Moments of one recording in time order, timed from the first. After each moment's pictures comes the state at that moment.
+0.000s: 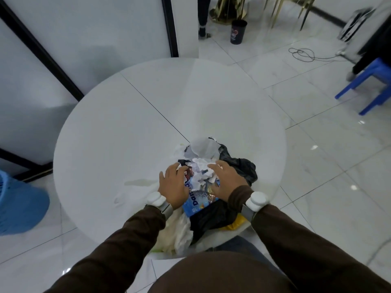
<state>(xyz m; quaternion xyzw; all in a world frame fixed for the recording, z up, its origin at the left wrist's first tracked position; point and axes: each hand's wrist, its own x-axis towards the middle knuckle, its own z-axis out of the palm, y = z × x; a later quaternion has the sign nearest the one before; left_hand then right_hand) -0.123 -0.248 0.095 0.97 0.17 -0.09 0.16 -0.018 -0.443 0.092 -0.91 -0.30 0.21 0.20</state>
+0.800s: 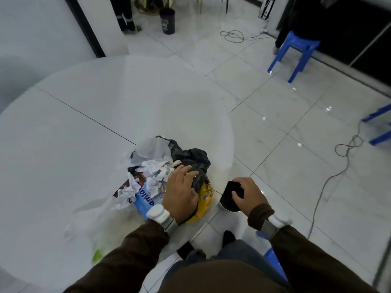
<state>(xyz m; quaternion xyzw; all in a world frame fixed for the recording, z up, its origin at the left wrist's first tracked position) -0.098 -0.385 0.092 0.95 -0.10 0.09 0.27 -0.078 -0.647 0.062 -0.94 -0.02 0.13 0.31</state>
